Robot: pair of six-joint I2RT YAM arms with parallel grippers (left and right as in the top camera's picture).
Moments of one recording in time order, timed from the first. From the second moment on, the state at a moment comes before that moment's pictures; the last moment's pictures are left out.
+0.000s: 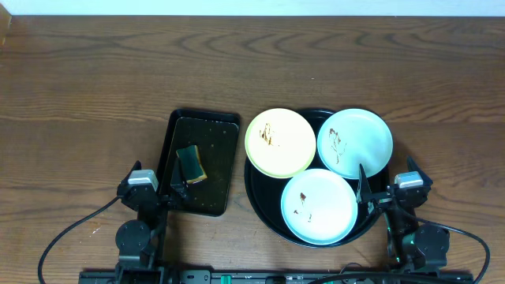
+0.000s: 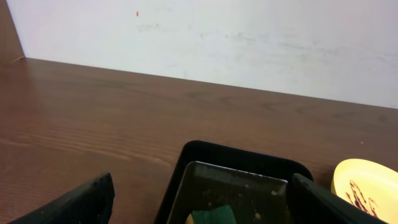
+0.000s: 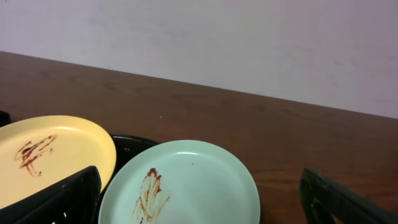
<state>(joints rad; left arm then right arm) -0.05 0.01 0.02 -0.11 -0.06 -0.14 0.06 0.01 0.01 -0.06 -0.10 -0.08</state>
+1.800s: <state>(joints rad) -0.10 1.34 0.98 -0.82 0.38 -0.17 0.06 0.01 0.01 -0.06 -0.10 -0.07</state>
